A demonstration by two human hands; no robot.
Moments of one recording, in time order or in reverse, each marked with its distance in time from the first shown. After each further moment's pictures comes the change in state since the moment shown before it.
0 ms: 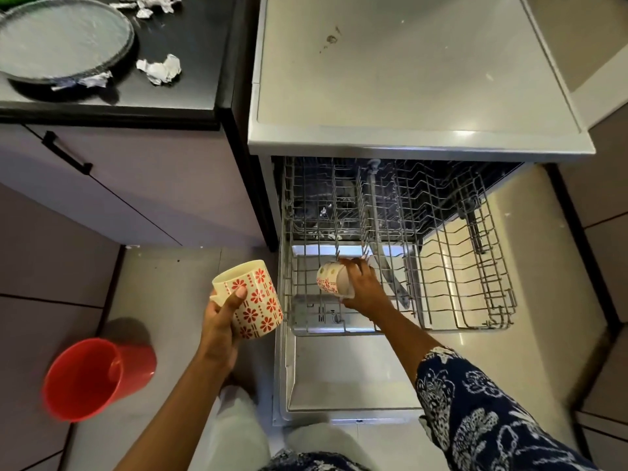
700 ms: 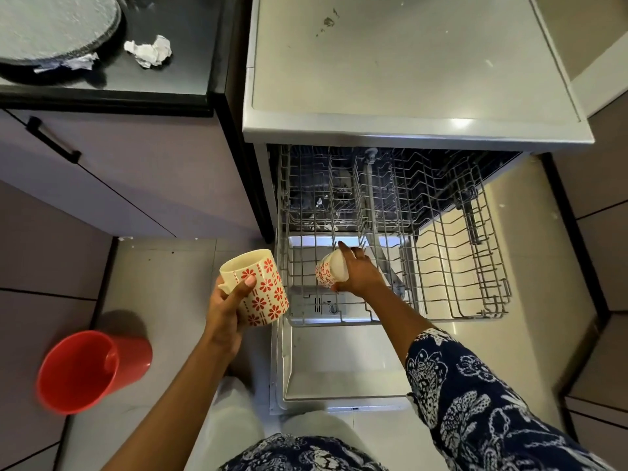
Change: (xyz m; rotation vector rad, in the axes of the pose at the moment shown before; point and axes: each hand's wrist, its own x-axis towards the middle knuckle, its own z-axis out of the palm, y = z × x) left_hand 0.006 -0.002 0.010 0.040 -0.033 -0.001; right_hand 0.019 -0.006 -0.009 -0.052 -0.144 0.142
